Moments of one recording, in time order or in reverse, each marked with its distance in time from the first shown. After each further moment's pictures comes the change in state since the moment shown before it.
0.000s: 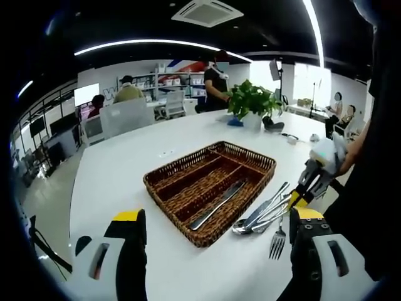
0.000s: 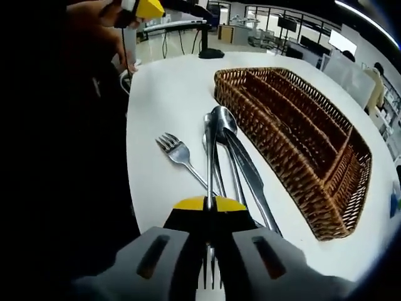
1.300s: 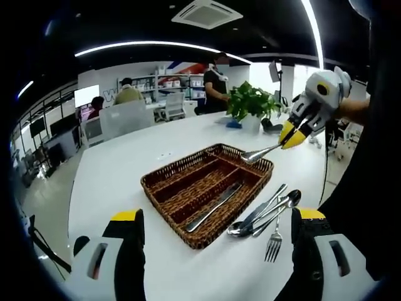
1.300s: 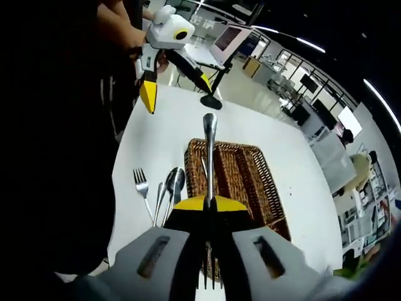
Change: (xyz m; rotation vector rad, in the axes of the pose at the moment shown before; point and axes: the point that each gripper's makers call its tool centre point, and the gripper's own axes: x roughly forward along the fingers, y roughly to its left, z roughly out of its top) left arm -0.002 -0.012 0.005 0.001 -0.018 -0.003; right arm -0.104 -0.067 0.124 -0.425 -0.114 -0.119
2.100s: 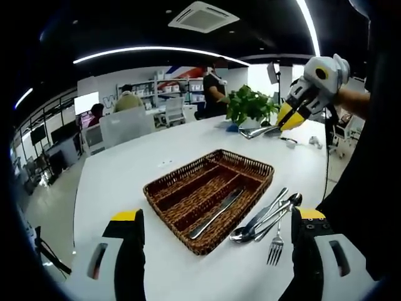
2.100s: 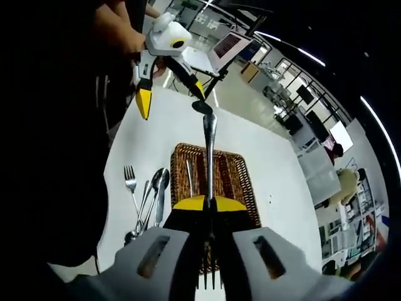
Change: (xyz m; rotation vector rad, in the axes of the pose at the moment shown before) left arm 0.002 0.000 0.008 0.073 0.026 0.006; right arm -0.025 -0.026 0.013 -0.085 0.002 -0.055
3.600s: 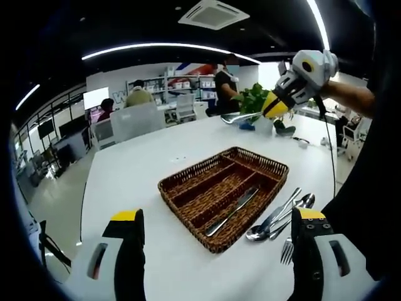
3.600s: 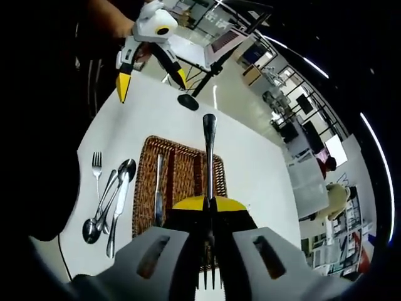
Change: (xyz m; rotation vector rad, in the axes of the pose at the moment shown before) left arm -0.006 0.032 0.002 -0.072 -0.026 0.075; right arm 0.034 -0.065 0.000 -0.125 0.010 -0.041
